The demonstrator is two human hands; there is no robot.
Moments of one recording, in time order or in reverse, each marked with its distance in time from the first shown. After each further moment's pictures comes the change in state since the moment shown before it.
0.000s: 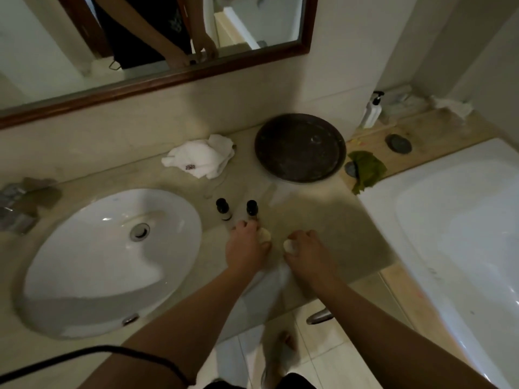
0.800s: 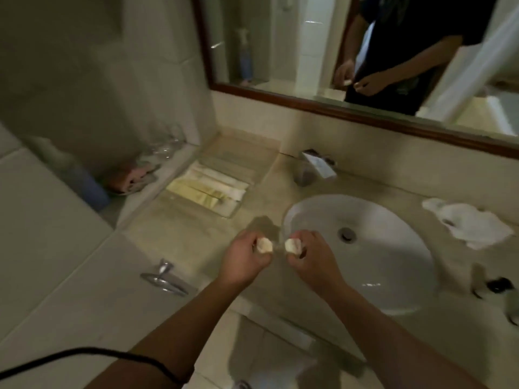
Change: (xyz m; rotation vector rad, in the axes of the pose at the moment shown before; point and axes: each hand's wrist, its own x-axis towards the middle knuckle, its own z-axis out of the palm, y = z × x) left_hand -0.244 -0.408 -0.222 -0.428 0.591 -0.399; right_hand -0.149 -0.400 0.230 0.135 -0.294 -0.803
